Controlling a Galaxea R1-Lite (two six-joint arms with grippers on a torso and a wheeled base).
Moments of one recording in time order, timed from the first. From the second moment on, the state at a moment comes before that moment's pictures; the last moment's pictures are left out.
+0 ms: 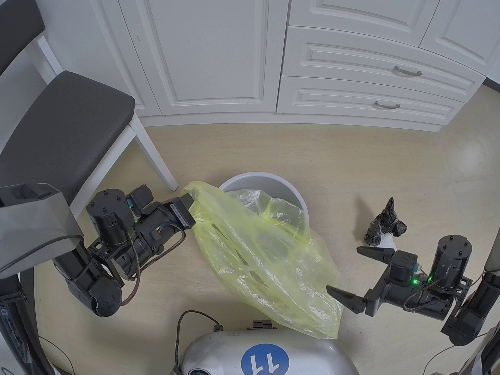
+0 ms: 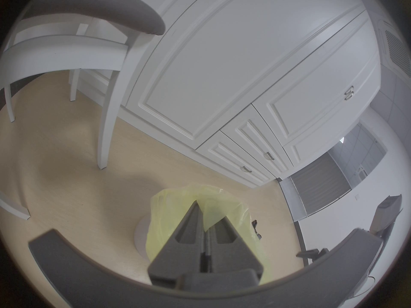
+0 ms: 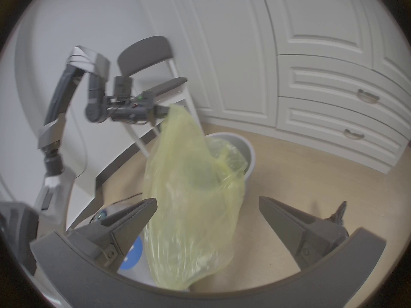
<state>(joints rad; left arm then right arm) -0.41 2.07 -0.58 -1.53 -0.10 -0.57 0.48 1.87 -0.08 -1.55 0.25 -0.23</state>
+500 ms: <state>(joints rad) -0.46 2.03 -0.54 -1.53 -0.10 -0.55 0.84 1.96 -0.34 -1.55 -0.26 0.03</state>
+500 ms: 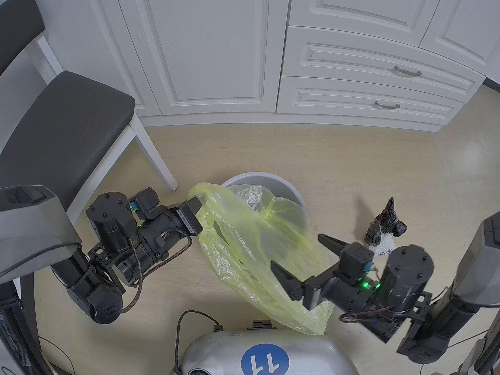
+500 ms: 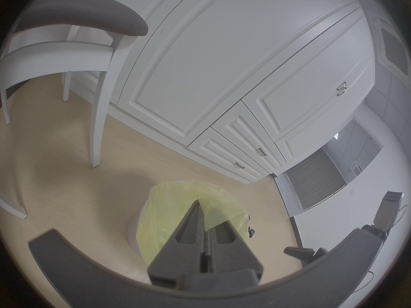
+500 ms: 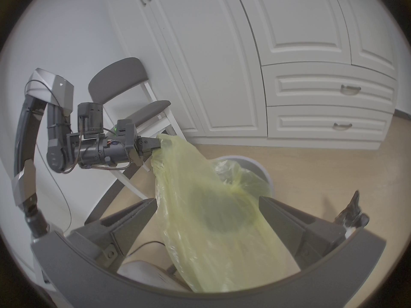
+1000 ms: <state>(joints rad) -0.47 2.02 -0.54 -1.53 -0.10 -0.55 0.94 2.16 -0.47 -1.55 -0.31 0.12</state>
